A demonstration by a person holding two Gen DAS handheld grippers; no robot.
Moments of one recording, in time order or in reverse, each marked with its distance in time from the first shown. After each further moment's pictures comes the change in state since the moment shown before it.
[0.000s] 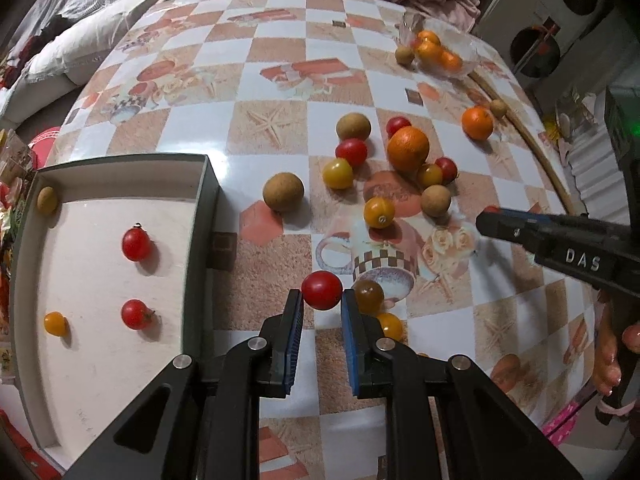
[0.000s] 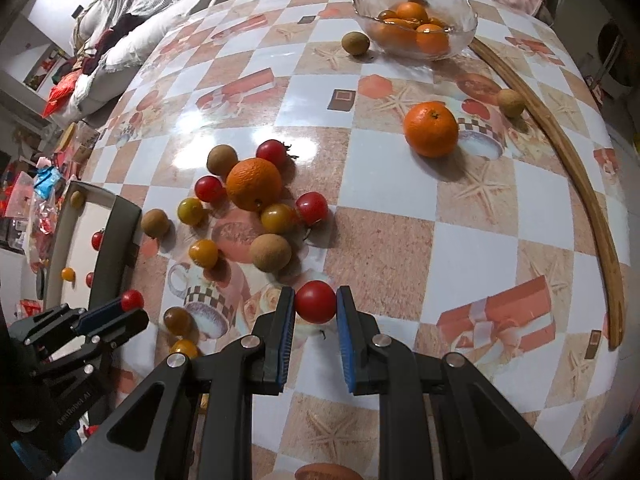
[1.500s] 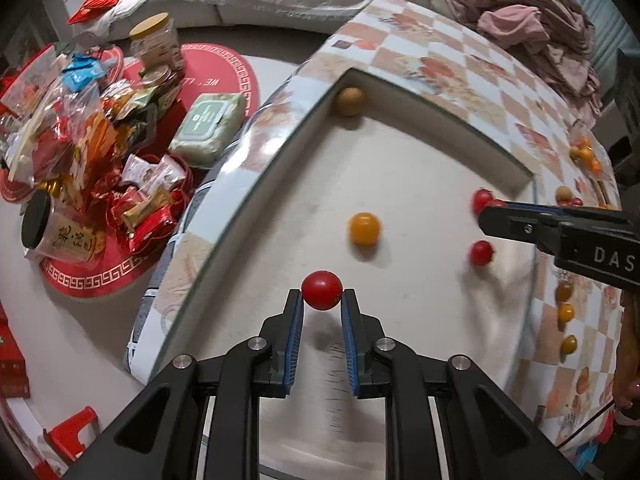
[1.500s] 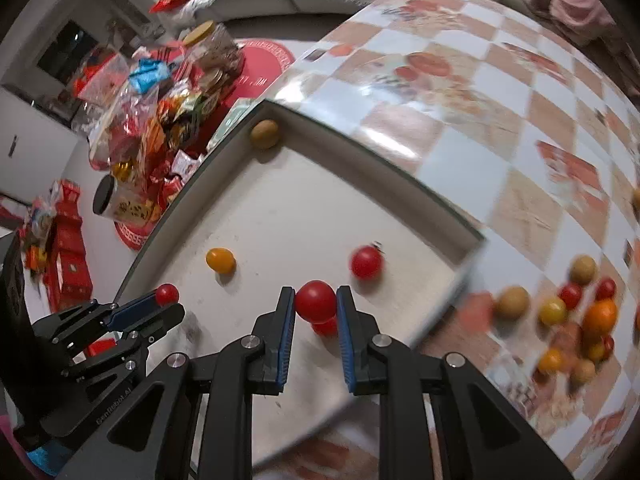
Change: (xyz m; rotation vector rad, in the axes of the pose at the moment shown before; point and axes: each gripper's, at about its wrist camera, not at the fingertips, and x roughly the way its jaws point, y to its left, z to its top) left arm -0.056 0.206 -0.092 -0.396 -0.062 0.203; right arm 0.053 0.266 0.017 -0.426 0.109 0.181
